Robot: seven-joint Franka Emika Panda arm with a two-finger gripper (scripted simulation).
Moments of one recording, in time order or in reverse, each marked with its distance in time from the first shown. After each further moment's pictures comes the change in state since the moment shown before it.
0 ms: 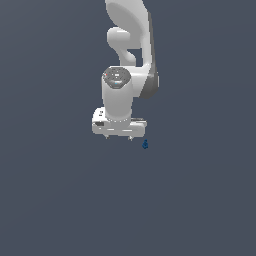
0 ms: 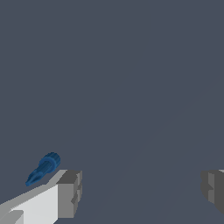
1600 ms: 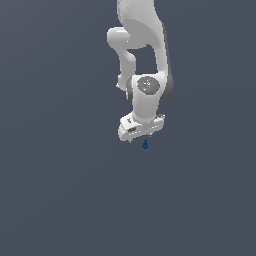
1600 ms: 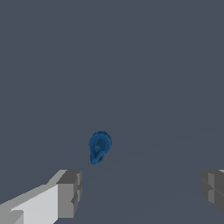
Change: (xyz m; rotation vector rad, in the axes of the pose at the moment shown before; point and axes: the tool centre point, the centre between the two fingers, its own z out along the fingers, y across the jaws) arm -0.035 -0.095 0.046 0.023 0.026 -0.408
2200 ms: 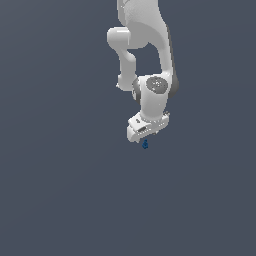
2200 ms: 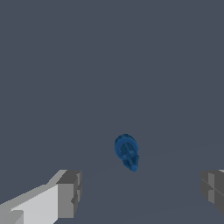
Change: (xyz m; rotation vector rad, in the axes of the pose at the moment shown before) arm 0.002 -0.034 0.008 0.003 0.018 -0.127
